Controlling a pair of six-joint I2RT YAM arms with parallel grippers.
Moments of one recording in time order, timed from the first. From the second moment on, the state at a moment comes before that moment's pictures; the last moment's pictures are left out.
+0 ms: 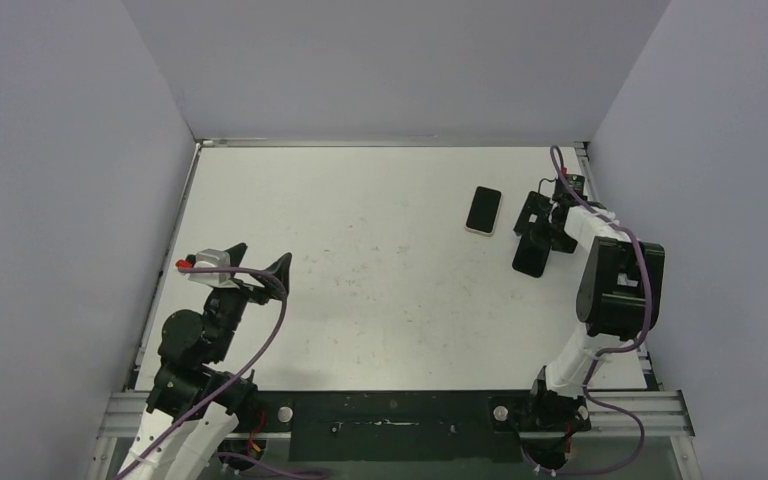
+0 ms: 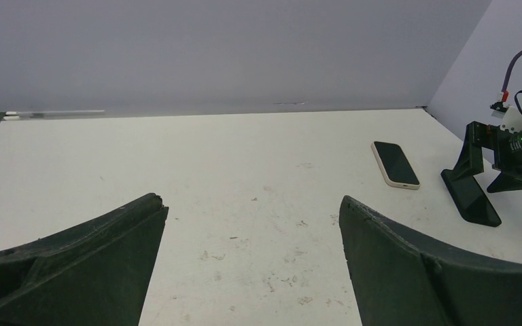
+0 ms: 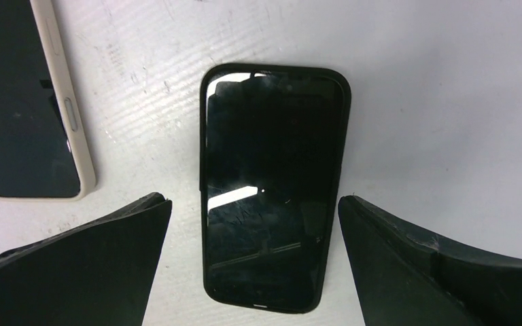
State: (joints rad) left arm -0.42 0.24 0.48 -0.08 -0.14 -0.18; right arm -0.16 1.79 1.16 -0.41 0.01 0.25
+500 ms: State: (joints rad) left arm -0.42 0.24 0.48 -0.08 -0.13 -0.18; right arm -0.14 1.86 1.22 -0.42 0.03 0.24
